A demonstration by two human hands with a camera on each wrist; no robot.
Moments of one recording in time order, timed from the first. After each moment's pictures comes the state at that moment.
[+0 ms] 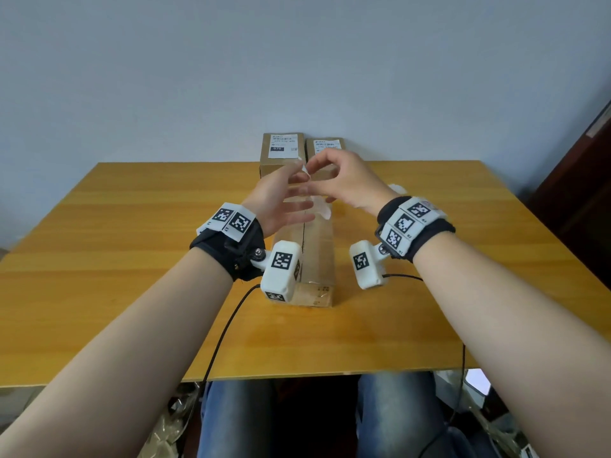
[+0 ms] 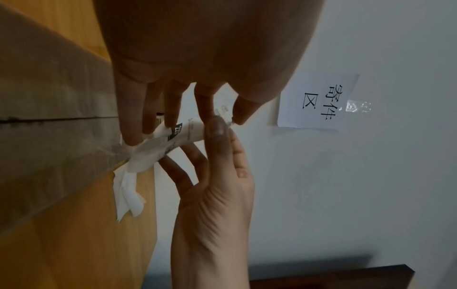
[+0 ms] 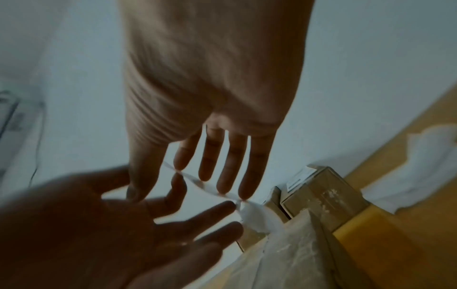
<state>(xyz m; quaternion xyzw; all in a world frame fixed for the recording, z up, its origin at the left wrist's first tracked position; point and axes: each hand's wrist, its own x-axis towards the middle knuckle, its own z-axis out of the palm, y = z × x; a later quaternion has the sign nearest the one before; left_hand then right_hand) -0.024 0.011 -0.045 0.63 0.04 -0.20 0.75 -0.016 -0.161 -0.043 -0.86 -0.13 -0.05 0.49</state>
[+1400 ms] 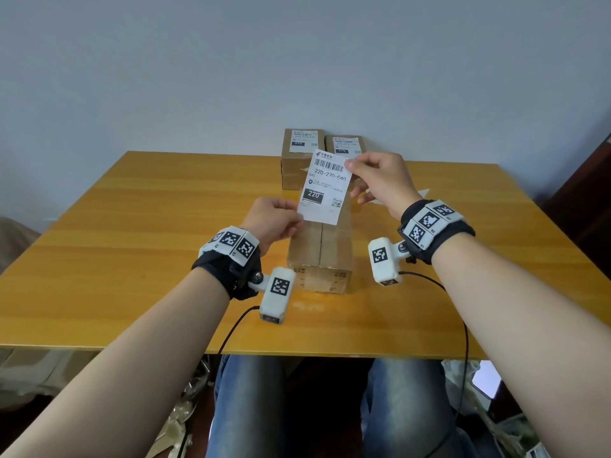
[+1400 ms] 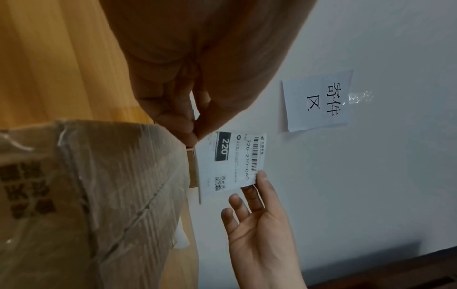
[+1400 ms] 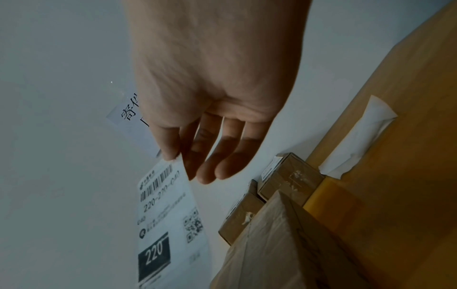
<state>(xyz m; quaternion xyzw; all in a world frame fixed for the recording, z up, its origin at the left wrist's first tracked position) -0.057 0.055 -0.090 0.72 0.08 -0.11 0.68 -0.032 -0.168 -0.052 -0.80 0.00 -0.08 0.59</state>
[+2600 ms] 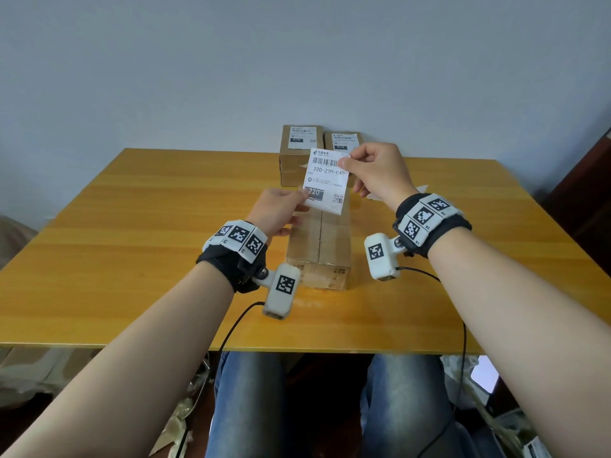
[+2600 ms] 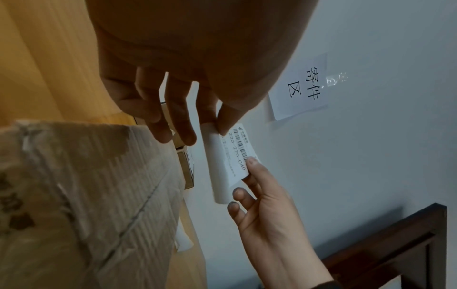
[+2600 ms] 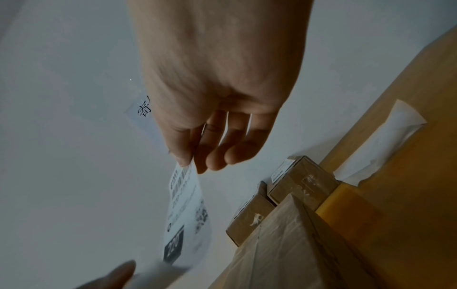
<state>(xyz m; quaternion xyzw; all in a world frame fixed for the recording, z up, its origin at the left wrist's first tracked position) -0.067 0.043 -0.069 0.78 0.04 -0.10 0.61 -0.030 -0.162 -0.047 -0.85 -0.01 -0.13 0.51</state>
